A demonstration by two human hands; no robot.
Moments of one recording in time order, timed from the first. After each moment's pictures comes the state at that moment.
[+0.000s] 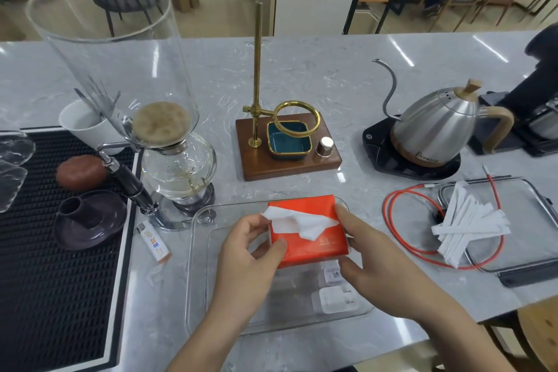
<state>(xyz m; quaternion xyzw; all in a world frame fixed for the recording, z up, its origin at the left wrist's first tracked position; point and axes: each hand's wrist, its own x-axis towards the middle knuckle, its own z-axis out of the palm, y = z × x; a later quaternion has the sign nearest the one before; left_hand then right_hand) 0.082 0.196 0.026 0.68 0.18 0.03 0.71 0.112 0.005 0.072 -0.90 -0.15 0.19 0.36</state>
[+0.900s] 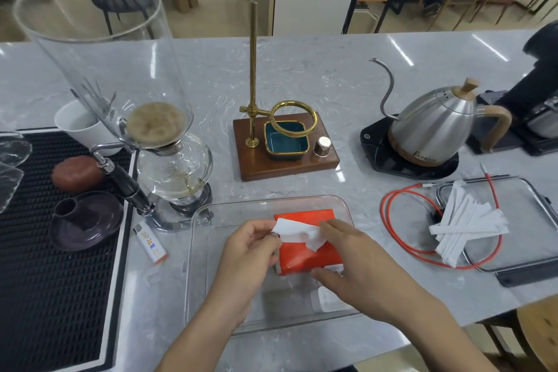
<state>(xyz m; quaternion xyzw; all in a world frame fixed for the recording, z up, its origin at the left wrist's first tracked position) 0.092 0.194 0.030 0.62 0.27 -0.09 0.73 0.114 0.018 0.068 -0.95 -0.20 0.15 0.20</state>
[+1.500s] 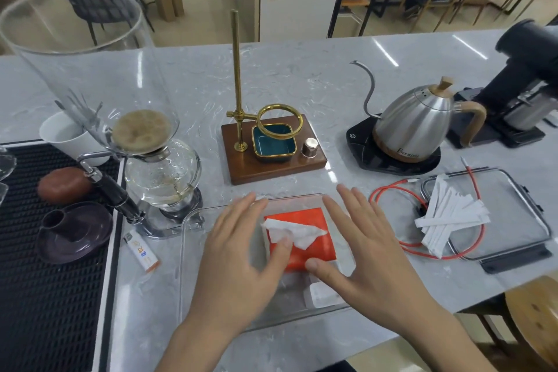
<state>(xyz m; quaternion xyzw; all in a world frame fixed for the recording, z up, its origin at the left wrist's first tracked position) 0.078 0.204 0.046 0.91 0.01 0.10 0.40 0.094 -0.003 0.068 -0.96 -0.19 0.01 0.19</state>
